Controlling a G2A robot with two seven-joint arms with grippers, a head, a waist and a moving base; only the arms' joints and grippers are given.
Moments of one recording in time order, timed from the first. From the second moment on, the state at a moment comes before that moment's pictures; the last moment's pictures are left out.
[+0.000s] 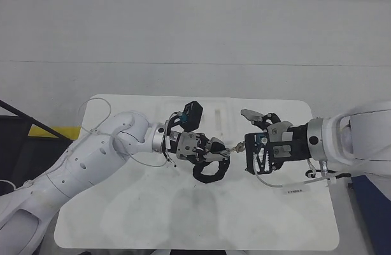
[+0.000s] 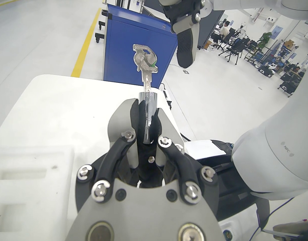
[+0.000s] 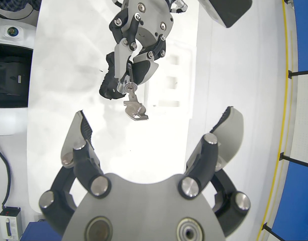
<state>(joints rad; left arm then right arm) 0.40 -0.92 -0.41 -1.46 0.30 -1.01 -0.24 -0.42 -0.63 0.87 -2.10 -0.46 -0.82 0.99</state>
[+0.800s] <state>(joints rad) 0.33 -0.91 -0.30 -1.45 0.34 -1.01 -0.11 -0.49 -0.62 0.88 -2.17 -0.64 -0.85 0.90</state>
